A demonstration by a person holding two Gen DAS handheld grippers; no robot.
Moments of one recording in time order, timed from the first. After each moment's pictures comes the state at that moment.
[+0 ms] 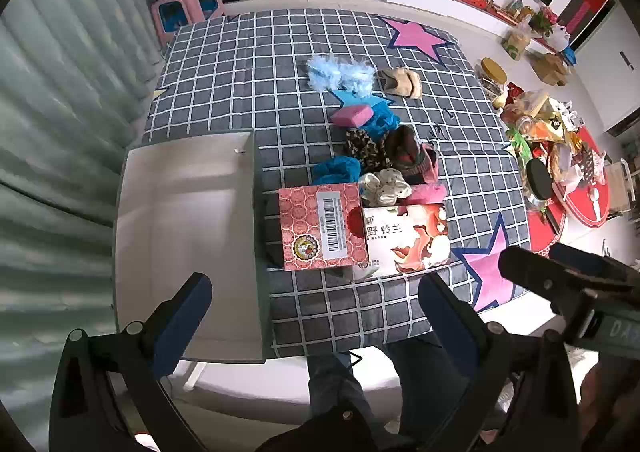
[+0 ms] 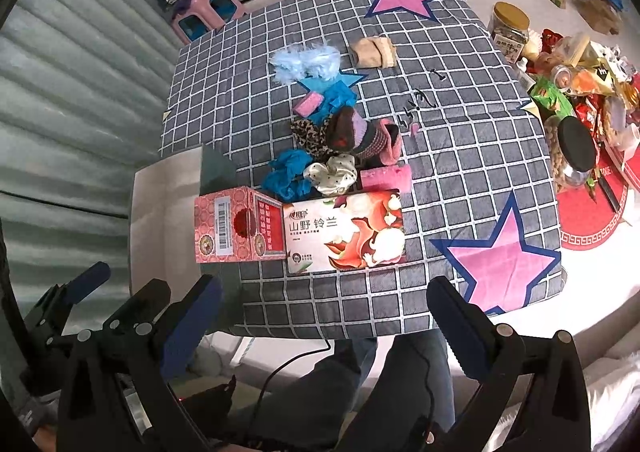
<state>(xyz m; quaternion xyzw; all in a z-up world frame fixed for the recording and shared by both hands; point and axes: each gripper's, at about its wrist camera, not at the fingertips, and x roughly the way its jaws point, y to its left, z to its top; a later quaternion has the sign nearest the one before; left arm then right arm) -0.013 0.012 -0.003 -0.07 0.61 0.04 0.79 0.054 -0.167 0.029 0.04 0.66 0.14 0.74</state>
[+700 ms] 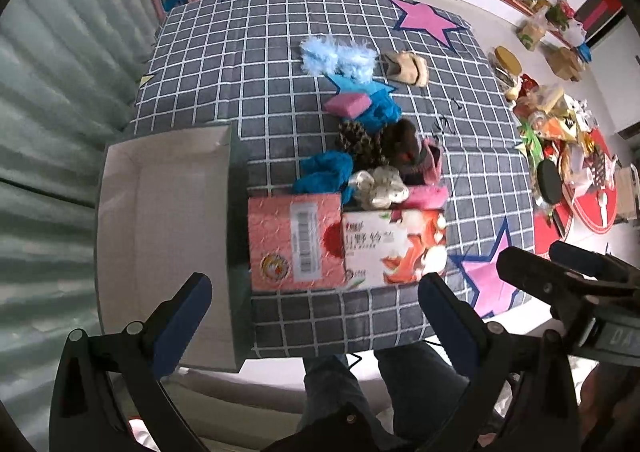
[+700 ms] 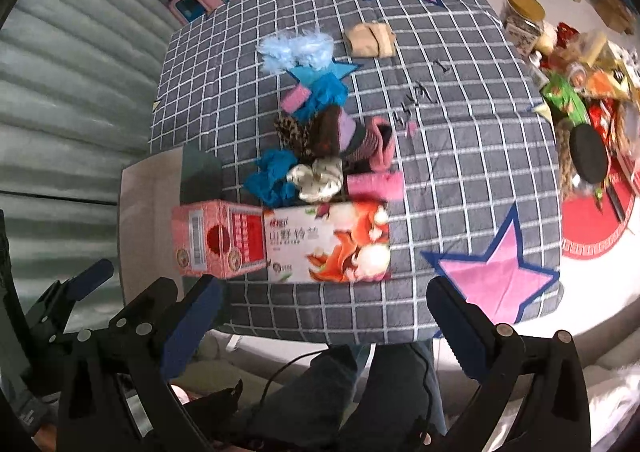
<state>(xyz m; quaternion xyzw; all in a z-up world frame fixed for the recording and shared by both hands) 0.031 -0.007 -0.024 -0.06 0.64 0.06 0.76 0.102 -0.175 0.005 0.03 0.69 0.15 0.71</state>
